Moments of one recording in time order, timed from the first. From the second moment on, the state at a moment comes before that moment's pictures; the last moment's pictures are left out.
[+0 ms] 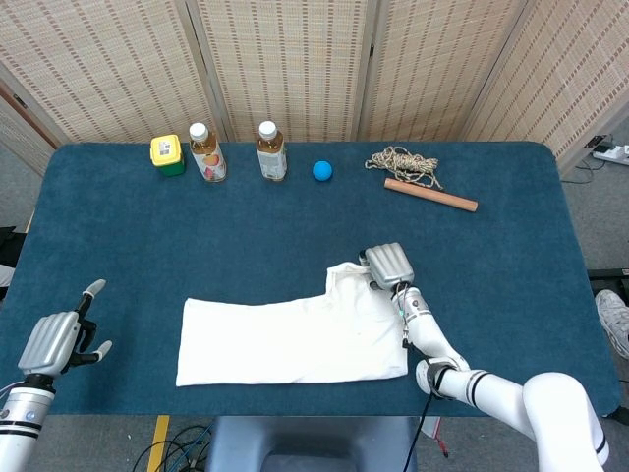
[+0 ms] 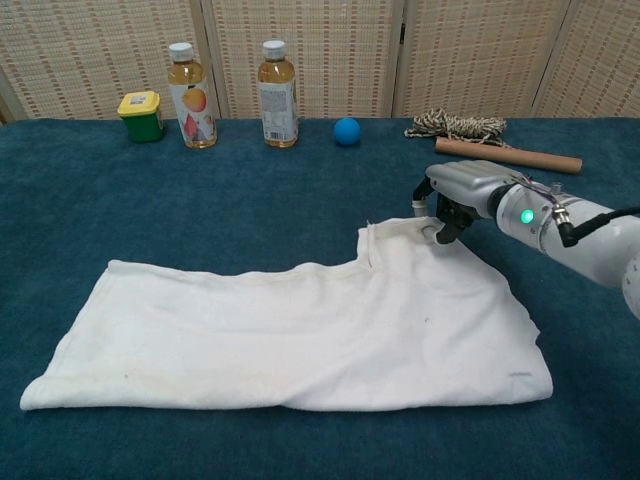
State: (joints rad) left arm -0.25 -1.06 -0.07 -1.78 1.29 1.23 0.00; right arm 0.83 -1.81 0.24 -0.99 -1.02 0.80 -0.35
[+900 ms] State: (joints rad) left arm -0.24 -1.07 -0.06 -1.78 1.30 1.23 -0.01; right arm 0.59 -1.61 -0.02 -1.28 -1.43 1.08 -0.19
